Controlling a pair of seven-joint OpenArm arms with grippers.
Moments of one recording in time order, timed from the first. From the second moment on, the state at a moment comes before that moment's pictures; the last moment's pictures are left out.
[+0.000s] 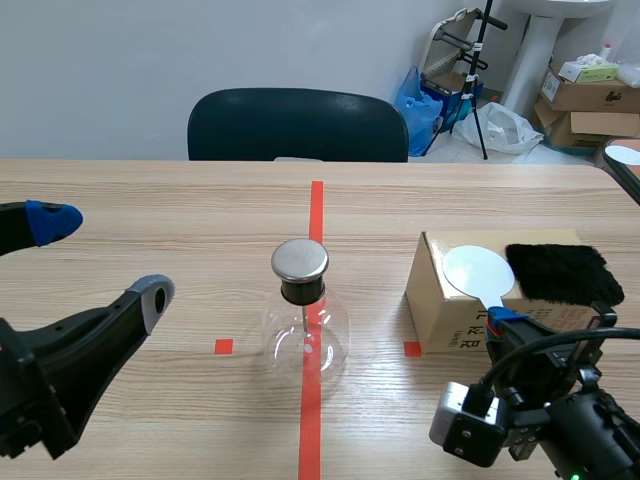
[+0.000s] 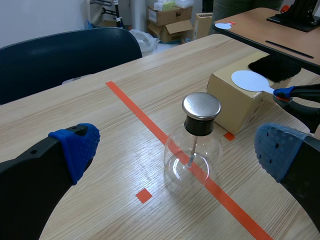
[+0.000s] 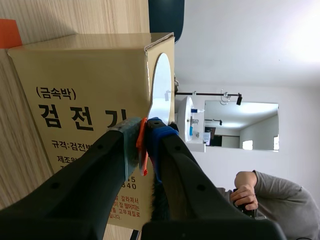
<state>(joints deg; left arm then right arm) 47.0 -32.6 -8.5 120.0 -21.3 -27.0 -12.4 -27.7 22.2 -13.6 81.3 -69.0 -31.3 6.7</state>
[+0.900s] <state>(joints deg) 47.0 -32.6 -8.5 120.0 -21.3 -27.0 -12.4 -27.7 22.2 -13.6 81.3 -69.0 -31.4 6.4</state>
